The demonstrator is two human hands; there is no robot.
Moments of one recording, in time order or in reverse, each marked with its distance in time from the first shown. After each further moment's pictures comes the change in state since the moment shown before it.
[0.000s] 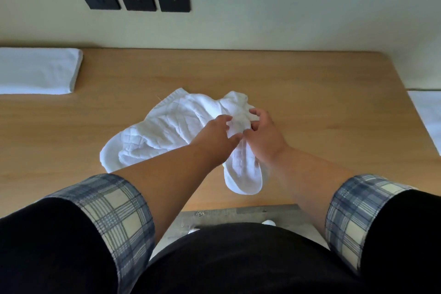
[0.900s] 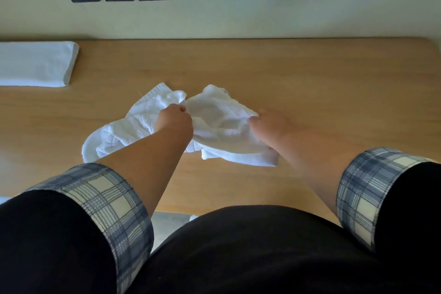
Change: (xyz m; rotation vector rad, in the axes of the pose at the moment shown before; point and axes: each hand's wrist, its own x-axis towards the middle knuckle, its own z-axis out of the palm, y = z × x) left_hand 0.067 0.035 0.011 0.133 0.368 -0.623; right_hand 0.100 0.028 -0.098 -0.588 -0.289 0.082
